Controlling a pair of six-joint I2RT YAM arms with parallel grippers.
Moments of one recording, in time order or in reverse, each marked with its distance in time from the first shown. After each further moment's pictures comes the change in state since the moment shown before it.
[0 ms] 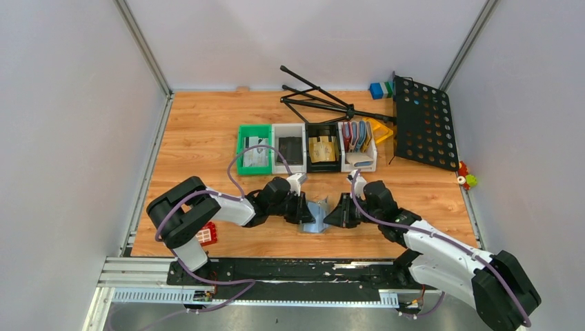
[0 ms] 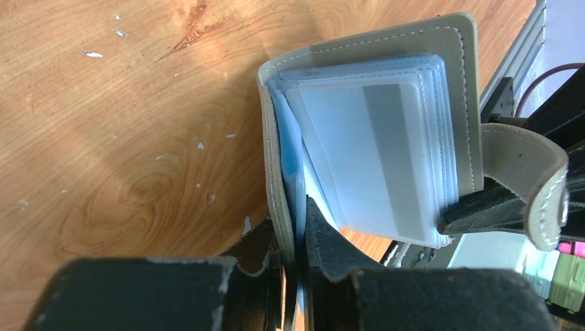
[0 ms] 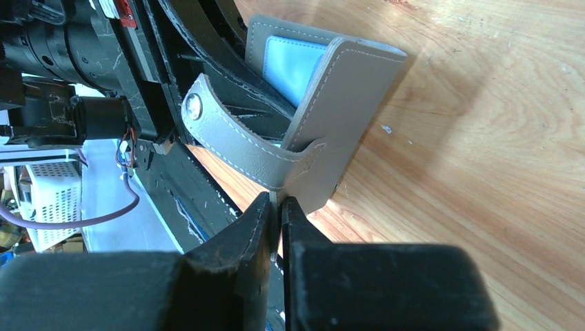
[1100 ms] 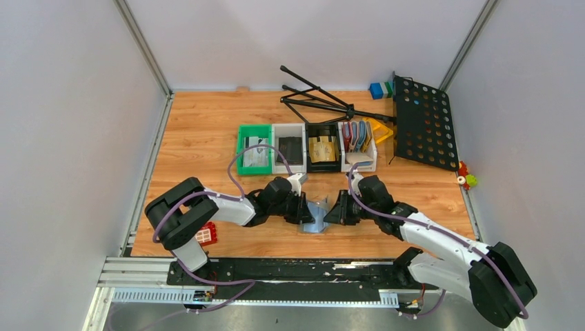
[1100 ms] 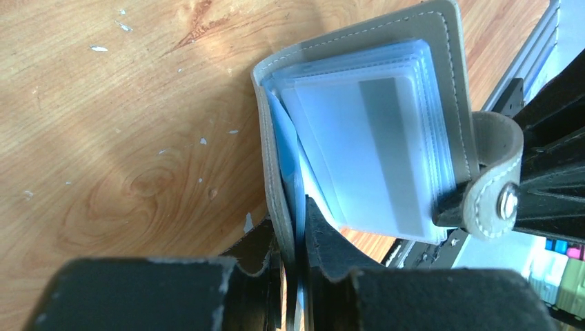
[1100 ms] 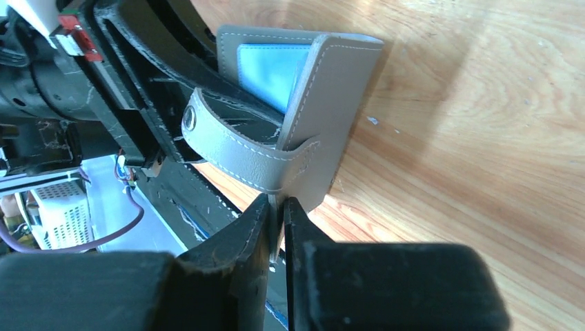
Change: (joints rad) left arm -0.010 -0.014 0.013 -0.049 -0.020 0.003; right arm 0.000 0.078 0.086 -0.105 0.040 0.053
